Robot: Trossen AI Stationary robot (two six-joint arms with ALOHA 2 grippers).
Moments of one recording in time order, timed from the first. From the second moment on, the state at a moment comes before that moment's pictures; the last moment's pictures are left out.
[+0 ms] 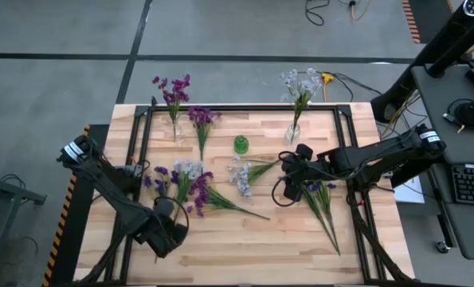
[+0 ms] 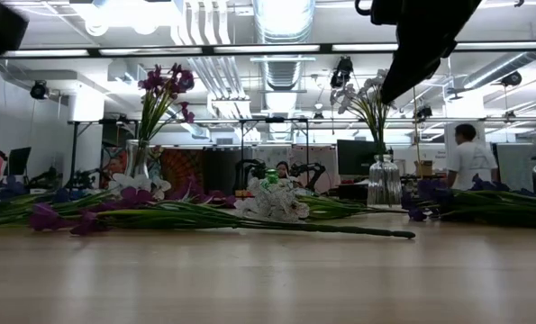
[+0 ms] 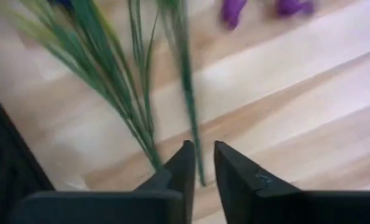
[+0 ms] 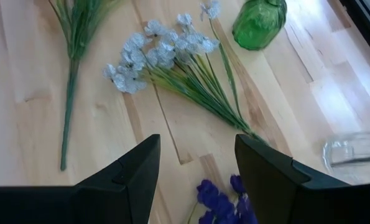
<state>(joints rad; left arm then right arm) -0.81 1.52 1.02 -1.05 -0.11 -1.99 0.19 1.27 0.99 -0.71 0.34 0.40</state>
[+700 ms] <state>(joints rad) -0.82 1.57 0.78 -0.87 0.01 -2.09 0.19 1.27 0.96 -0.64 0.34 0.38</state>
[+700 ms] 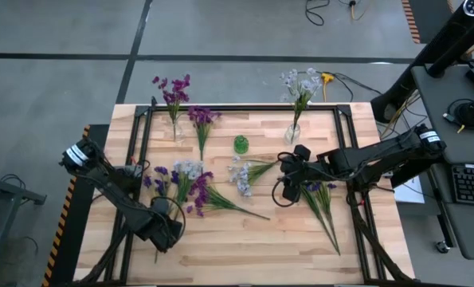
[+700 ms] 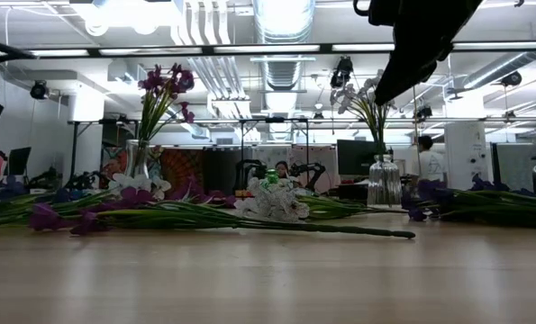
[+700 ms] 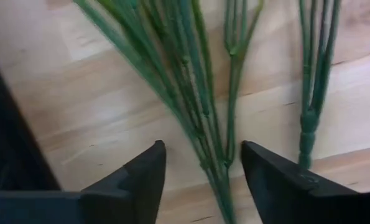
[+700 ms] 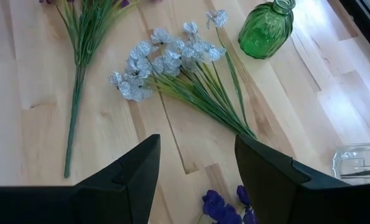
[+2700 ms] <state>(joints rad) -0.83 1.55 1.49 -1.56 -0.63 -1.70 0.19 1.27 0.93 -0.58 0.34 0.36</state>
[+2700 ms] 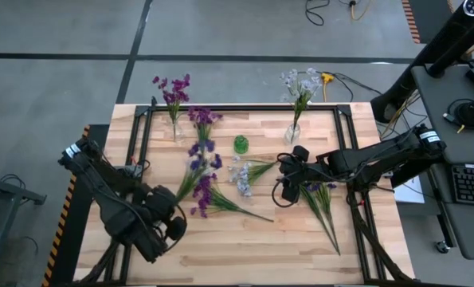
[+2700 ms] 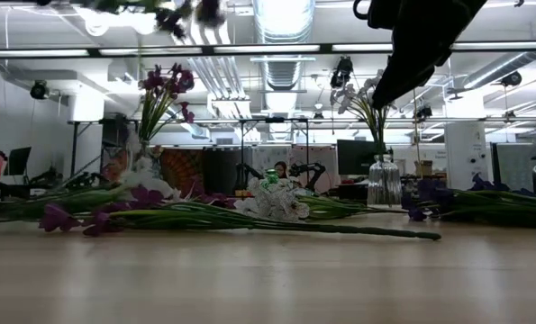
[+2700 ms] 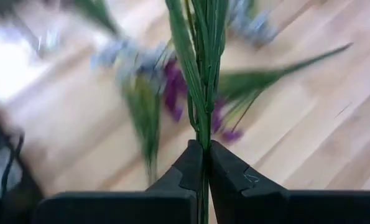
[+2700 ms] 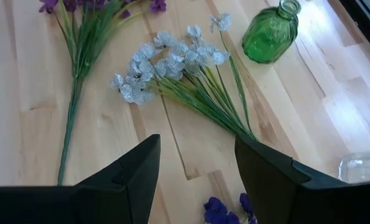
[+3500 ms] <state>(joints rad) -0.79 1.55 1.67 -1.17 -1.06 -0.73 0.19 1.27 0.78 -0.05 0.34 0.06</state>
